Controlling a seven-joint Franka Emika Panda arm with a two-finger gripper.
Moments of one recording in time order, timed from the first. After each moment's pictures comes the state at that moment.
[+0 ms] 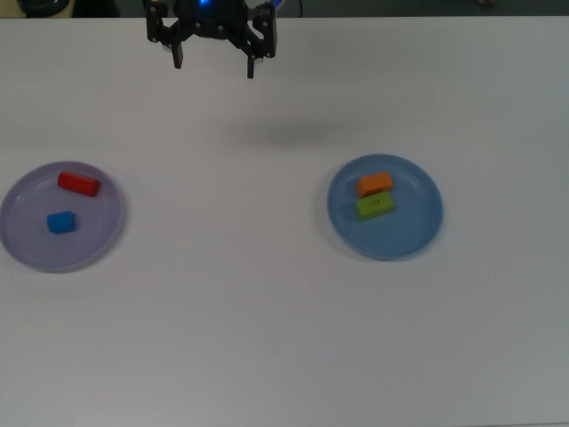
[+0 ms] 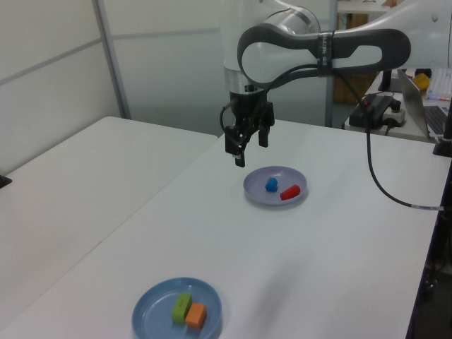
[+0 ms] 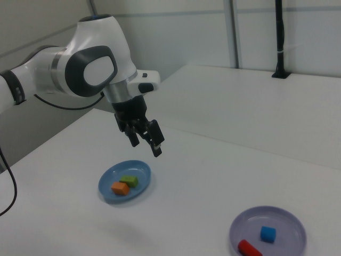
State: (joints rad) arm -0.03 0.04 0.06 -1.63 -0.06 1.70 0.15
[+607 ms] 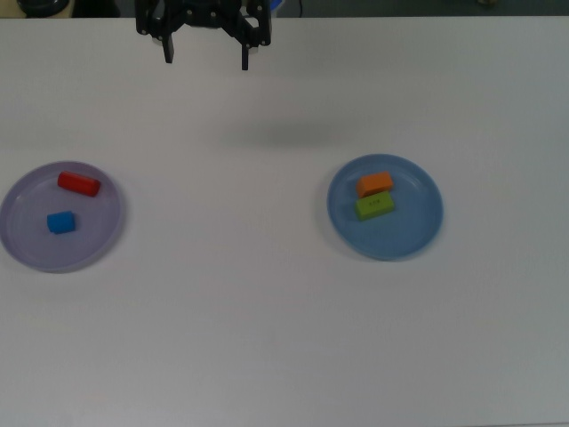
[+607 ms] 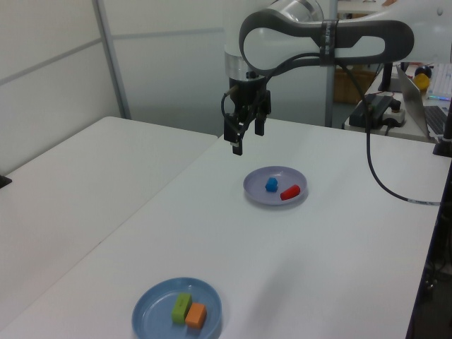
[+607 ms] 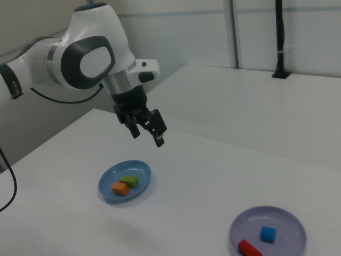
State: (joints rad) arm -0.04 0.04 0.05 -1.58 -0.05 1.70 0.08
